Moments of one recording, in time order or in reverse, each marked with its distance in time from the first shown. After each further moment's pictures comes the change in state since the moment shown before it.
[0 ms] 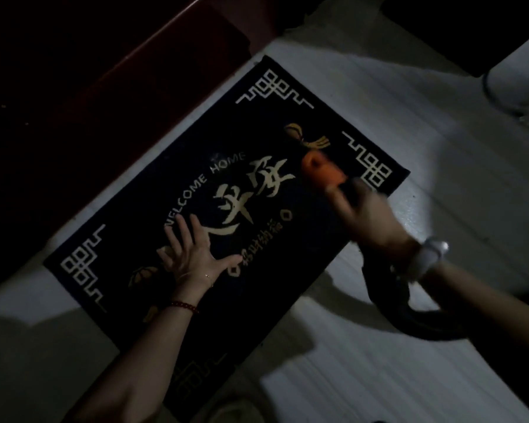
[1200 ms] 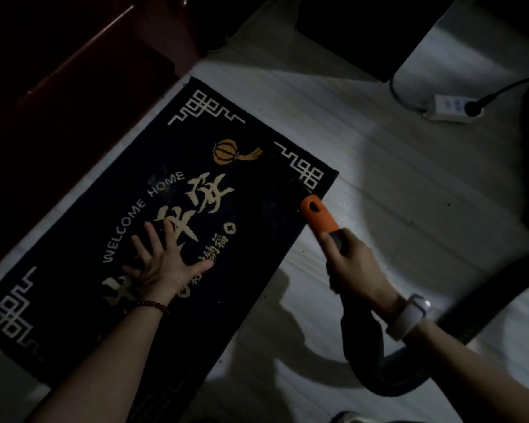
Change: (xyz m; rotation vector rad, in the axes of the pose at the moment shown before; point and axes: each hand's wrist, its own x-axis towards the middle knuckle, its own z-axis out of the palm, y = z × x) left_hand -0.002 0.057 -0.011 0.089 -0.133 0.043; right_hand -0.082 0.050 -0.027 0.347 0.033 0.330
